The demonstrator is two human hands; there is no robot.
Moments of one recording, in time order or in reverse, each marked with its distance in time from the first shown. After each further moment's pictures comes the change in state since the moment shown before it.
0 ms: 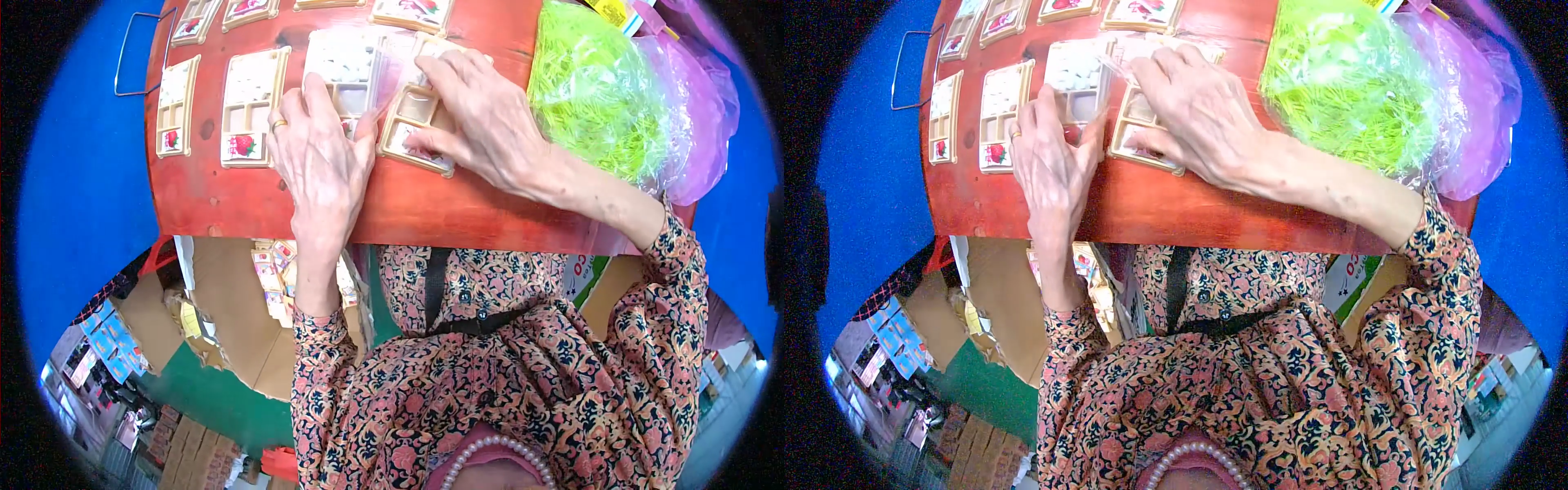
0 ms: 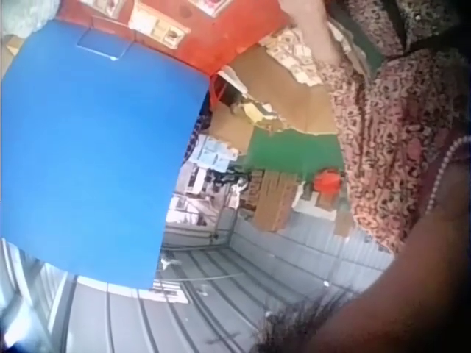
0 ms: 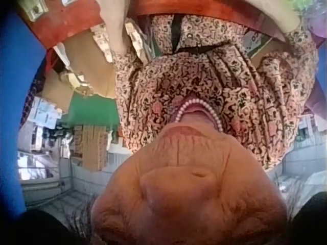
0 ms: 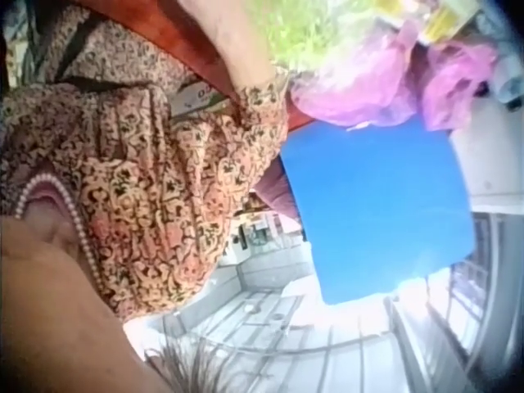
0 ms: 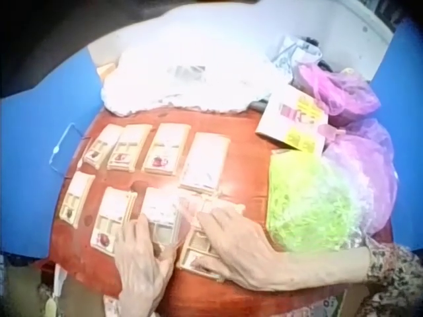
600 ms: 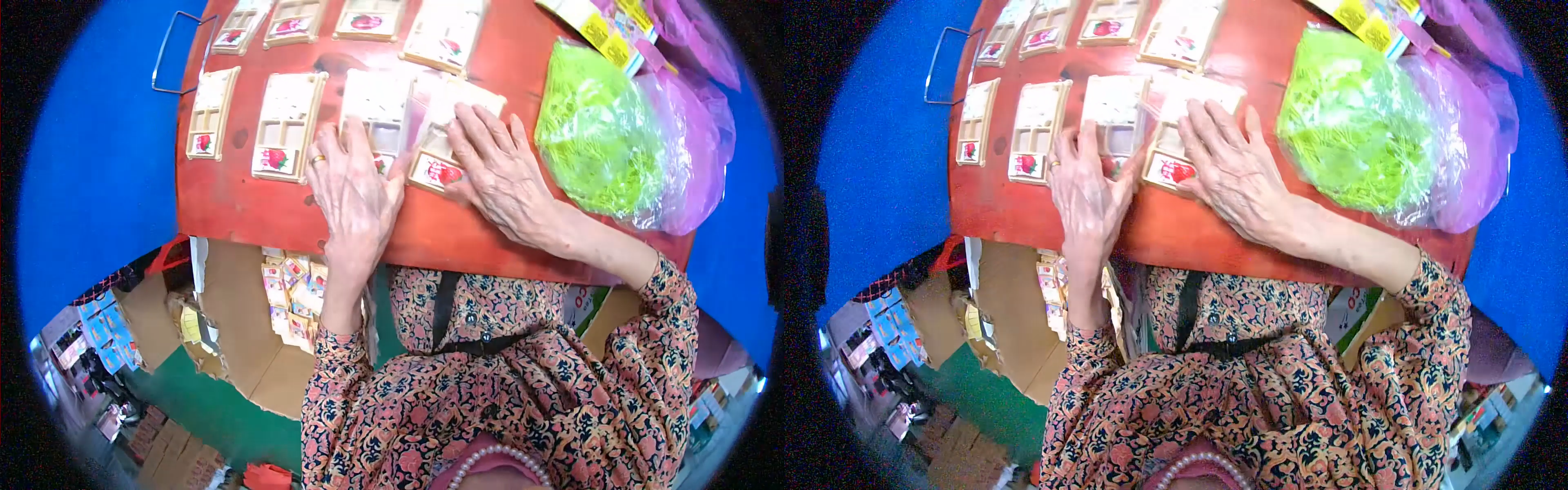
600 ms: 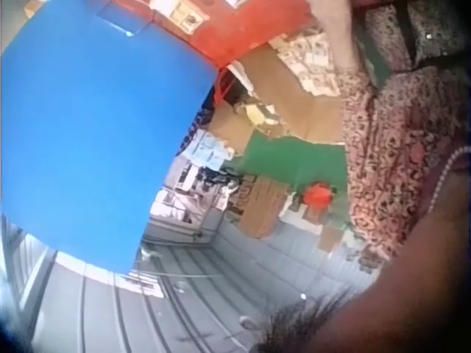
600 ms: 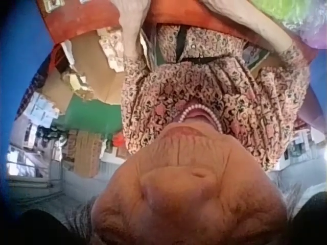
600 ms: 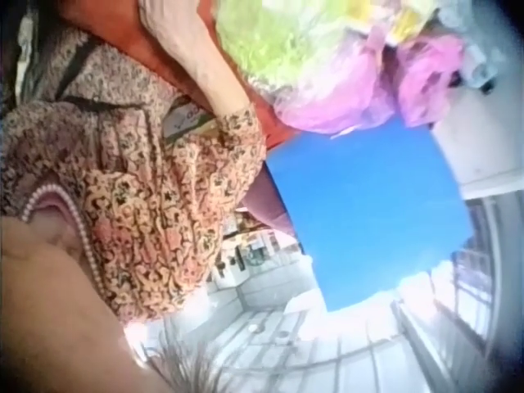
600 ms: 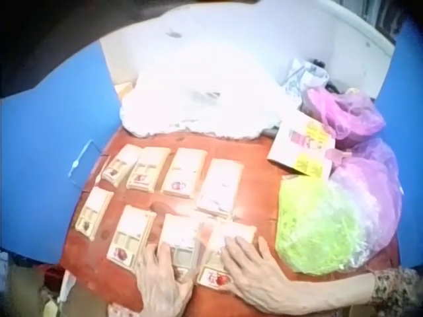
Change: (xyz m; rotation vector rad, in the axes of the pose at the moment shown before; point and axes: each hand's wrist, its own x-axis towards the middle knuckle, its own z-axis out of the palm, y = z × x) left_hand -0.011 0.004 -0.001 -0.009 0.013 -0.102; right_hand -0.027 -0.007 0.005 -0.332 -0.246 -0.009
